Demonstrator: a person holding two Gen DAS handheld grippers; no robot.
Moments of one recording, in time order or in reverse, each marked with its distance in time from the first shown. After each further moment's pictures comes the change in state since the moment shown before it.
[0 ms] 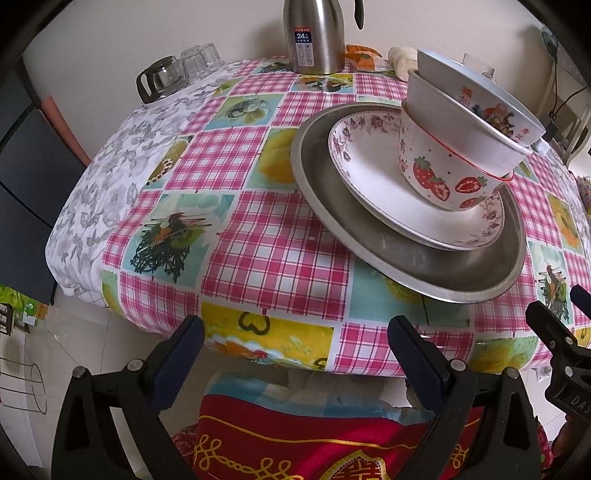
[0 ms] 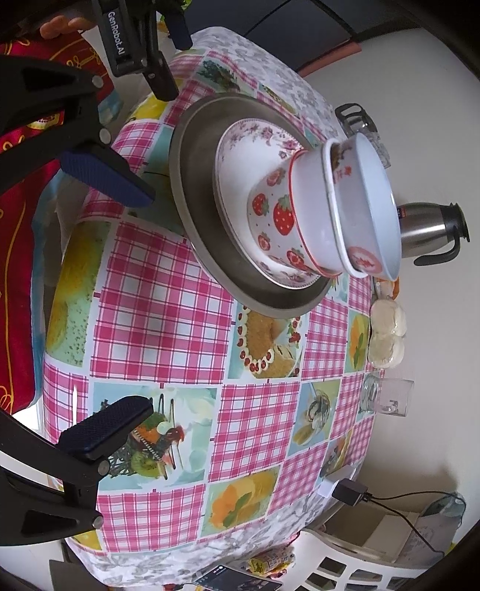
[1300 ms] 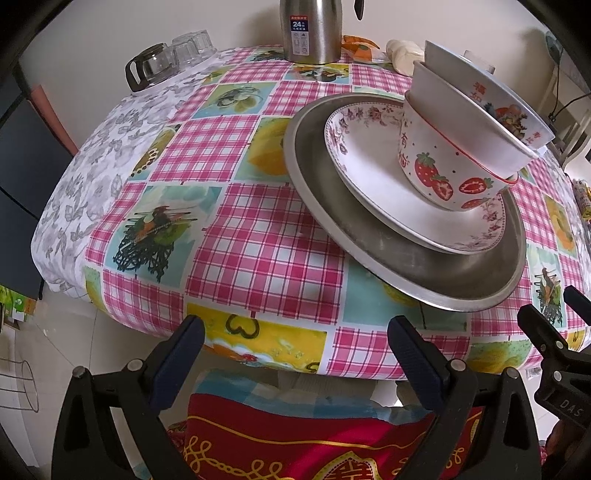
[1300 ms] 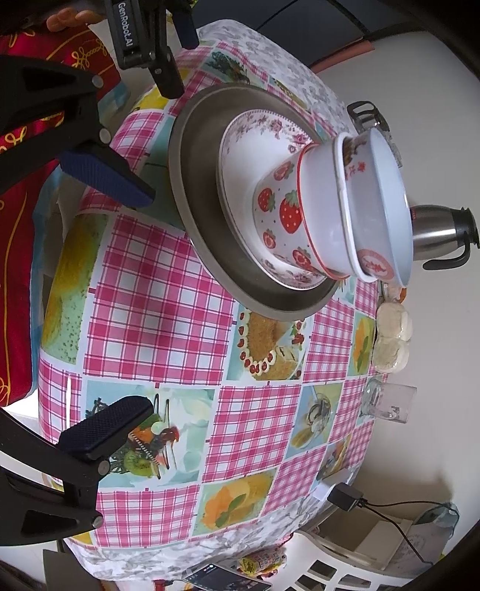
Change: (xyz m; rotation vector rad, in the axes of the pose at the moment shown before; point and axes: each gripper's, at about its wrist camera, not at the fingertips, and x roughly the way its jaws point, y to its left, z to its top) left arm 0.014 0.004 0.005 -0.014 0.041 -0.053; right arm 0.011 0.000 0.004 -0.027 0.025 -0.025
